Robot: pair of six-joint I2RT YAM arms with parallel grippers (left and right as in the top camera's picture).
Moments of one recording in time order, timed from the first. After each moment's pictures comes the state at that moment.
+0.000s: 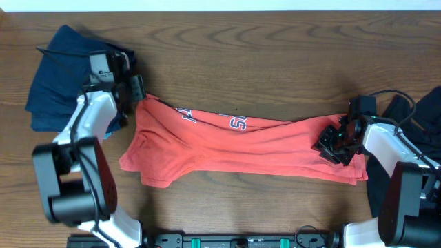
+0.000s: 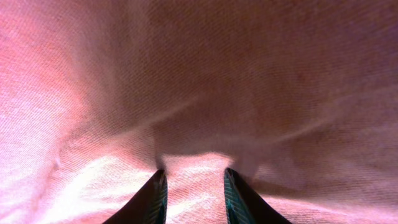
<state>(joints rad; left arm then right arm) 0.15 1.79 1.16 -0.35 0.08 -0.08 -0.14 1.65 0.80 -0.68 -0.30 0.55</state>
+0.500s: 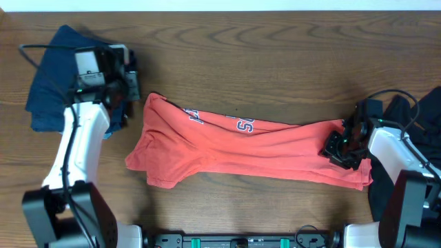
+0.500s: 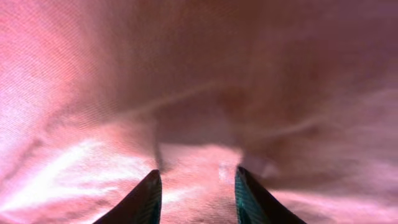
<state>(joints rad) 0.11 1.61 1.17 -0.50 0.17 0.07 -0.17 1.59 0.79 -0.74 -0.23 0.35</state>
